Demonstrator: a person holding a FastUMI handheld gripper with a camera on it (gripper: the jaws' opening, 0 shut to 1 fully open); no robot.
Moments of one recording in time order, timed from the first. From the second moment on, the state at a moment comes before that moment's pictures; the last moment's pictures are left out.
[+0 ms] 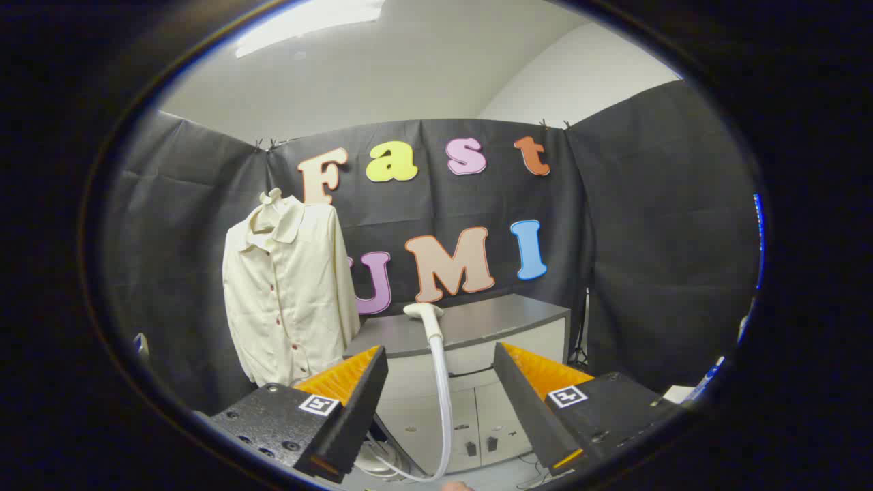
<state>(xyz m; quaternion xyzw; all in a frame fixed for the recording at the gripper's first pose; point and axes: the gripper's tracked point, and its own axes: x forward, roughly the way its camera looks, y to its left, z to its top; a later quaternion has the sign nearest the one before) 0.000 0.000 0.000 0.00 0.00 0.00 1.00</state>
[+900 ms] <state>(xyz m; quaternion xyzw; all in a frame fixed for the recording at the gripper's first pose) 0.036 0.010 -0.005 0.00 0.02 0.04 1.00</state>
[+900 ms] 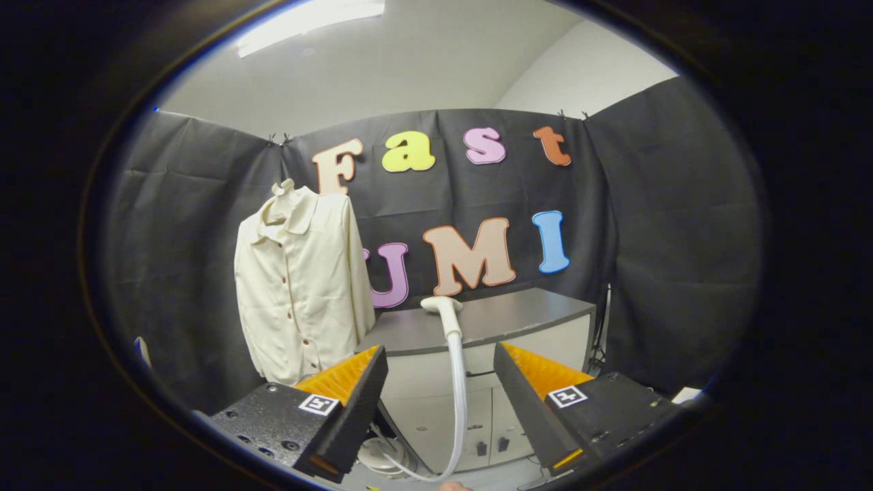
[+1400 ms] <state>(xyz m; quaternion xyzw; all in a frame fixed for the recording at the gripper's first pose) 0.135 0.021 0.026 0.00 0.07 0.04 1.00</state>
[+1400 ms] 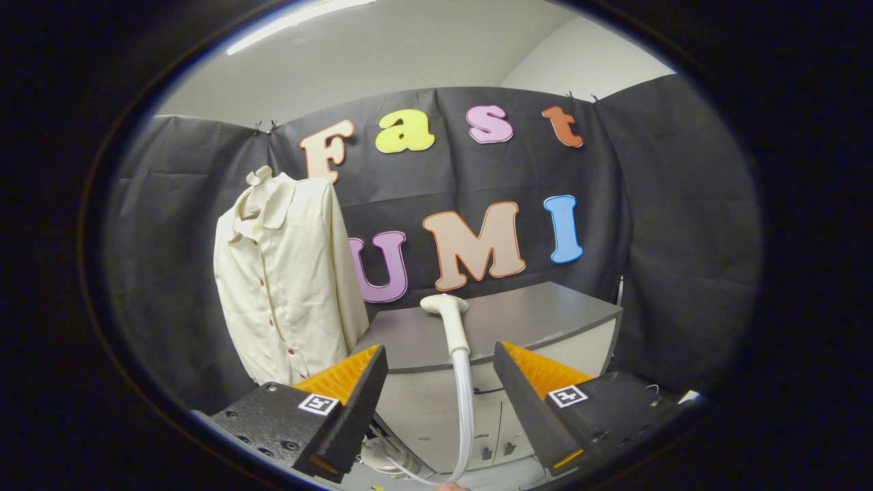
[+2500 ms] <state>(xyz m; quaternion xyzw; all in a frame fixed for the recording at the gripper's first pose) 0.402 0.048 0.008 -0.01 0.29 0.03 0.96</state>
